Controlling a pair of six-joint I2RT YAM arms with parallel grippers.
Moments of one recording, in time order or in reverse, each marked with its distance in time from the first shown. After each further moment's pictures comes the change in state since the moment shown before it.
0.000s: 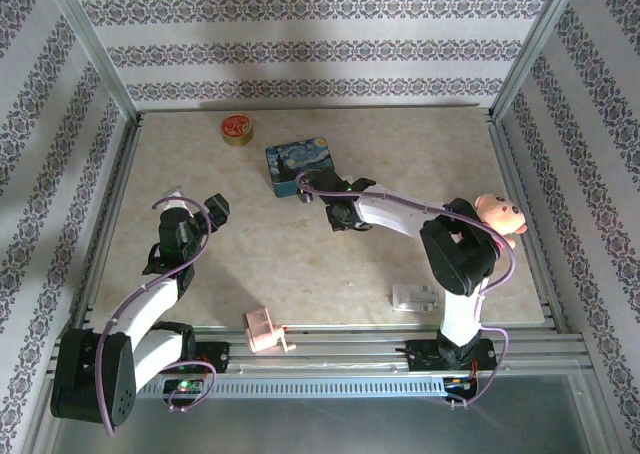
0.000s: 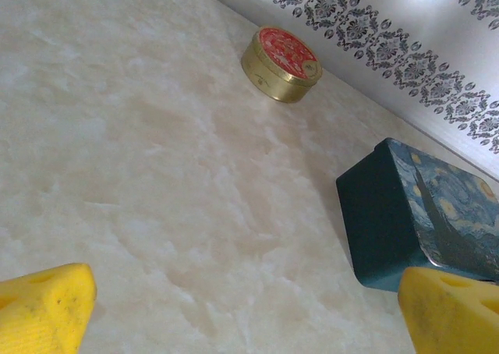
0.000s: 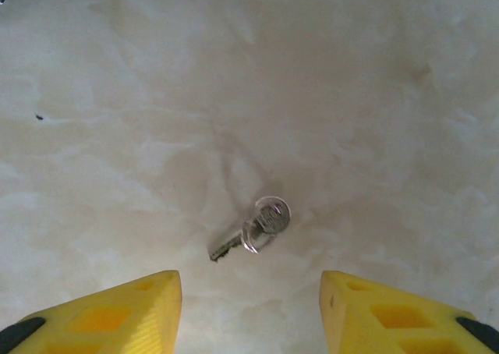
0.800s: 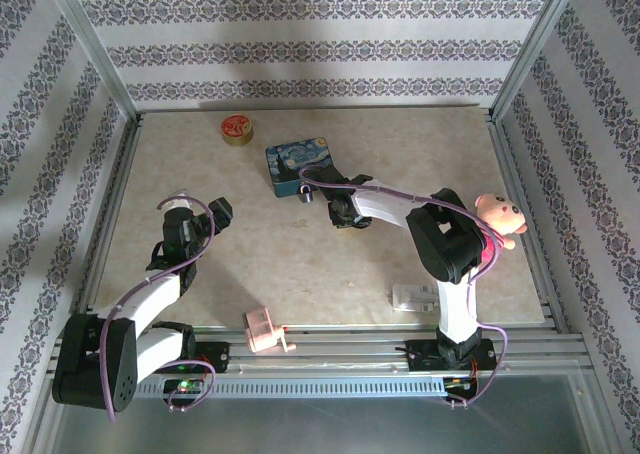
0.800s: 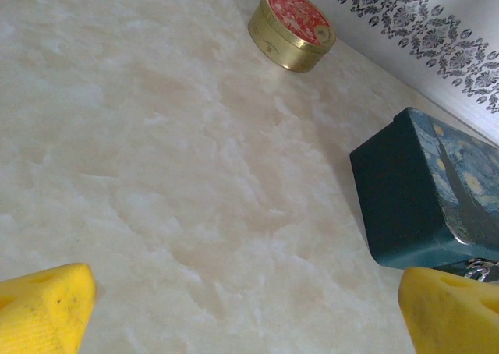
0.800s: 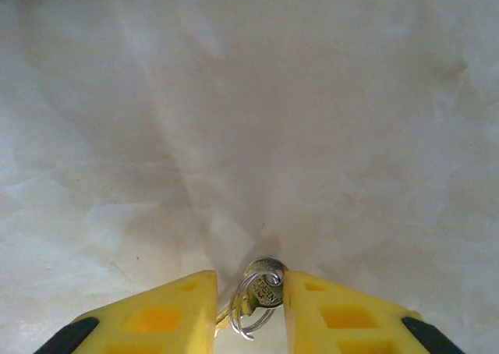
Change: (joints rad) left arm 0.000 0.076 -0.003 0.017 0.029 0.001; right arm -0.055 0.094 0.029 0.039 -0.034 0.053
